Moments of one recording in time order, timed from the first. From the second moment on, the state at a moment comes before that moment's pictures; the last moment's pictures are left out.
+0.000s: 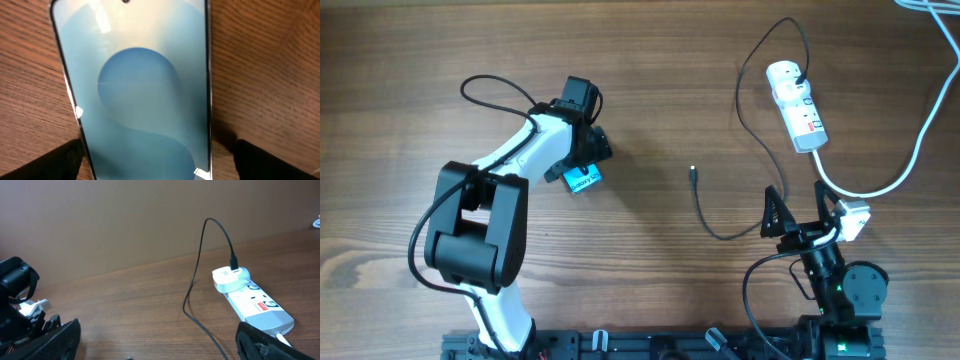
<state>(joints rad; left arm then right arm) -0.28 1.96 1.24 -0.69 -0.10 -0.68 -0.04 0.05 0.01 0.01 -0.26 0.31</state>
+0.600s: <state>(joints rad) -0.28 1.96 1.24 -0.75 -0.07 -0.77 -0.04 0.05 0.01 0.01 -0.26 0.31</state>
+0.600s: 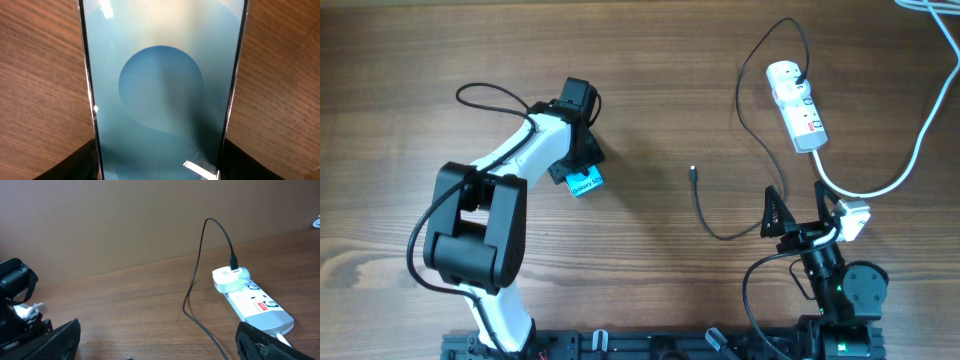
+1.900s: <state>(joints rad) -0.51 1.95 1.24 -0.76 0.03 -0.81 -0.04 0.05 0.01 0.01 -0.22 0.31</state>
